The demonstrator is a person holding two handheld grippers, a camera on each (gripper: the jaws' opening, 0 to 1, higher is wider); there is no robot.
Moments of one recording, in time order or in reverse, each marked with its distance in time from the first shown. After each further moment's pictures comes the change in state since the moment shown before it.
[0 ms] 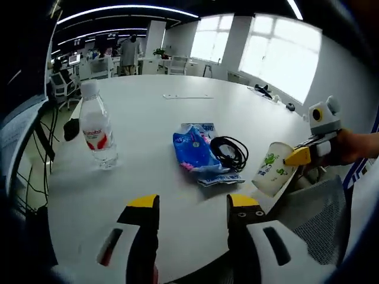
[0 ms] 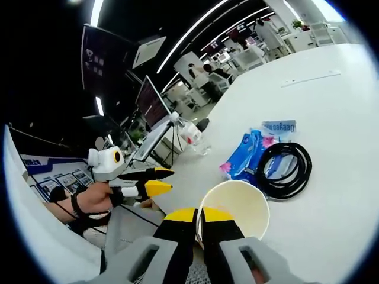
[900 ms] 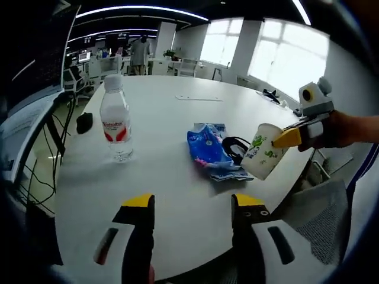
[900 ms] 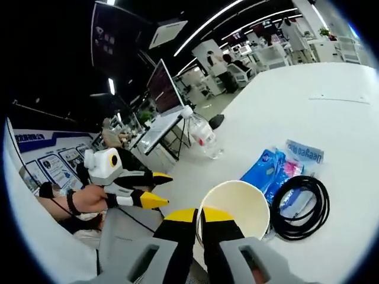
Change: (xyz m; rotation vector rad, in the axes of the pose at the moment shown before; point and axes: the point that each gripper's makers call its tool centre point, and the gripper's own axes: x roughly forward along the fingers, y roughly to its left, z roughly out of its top) left arm -0.013 0.018 -0.008 -0.034 -0.022 0.041; right arm 0.050 0.018 0.039 -0.172 0.124 0.062
